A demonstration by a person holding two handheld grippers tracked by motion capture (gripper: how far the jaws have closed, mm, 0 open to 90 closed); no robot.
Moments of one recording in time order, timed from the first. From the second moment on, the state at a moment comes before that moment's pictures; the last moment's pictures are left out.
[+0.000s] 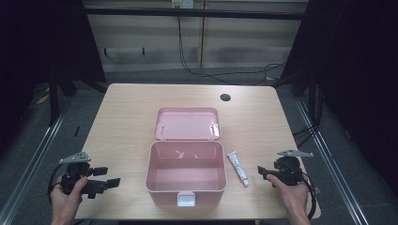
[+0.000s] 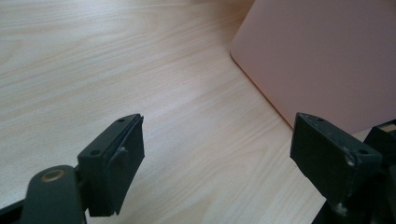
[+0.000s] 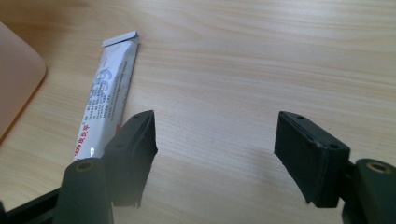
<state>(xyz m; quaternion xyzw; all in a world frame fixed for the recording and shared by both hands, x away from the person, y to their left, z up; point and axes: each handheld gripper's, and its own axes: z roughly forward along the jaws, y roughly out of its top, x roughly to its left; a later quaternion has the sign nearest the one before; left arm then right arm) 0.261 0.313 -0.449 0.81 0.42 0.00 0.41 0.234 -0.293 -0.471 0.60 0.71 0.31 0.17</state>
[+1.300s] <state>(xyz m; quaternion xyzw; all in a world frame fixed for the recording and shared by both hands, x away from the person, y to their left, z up) 0.260 0.314 -0.450 0.80 0.43 0.00 0.41 0.246 -0.266 -0.423 0.55 0.76 0.32 0.08</state>
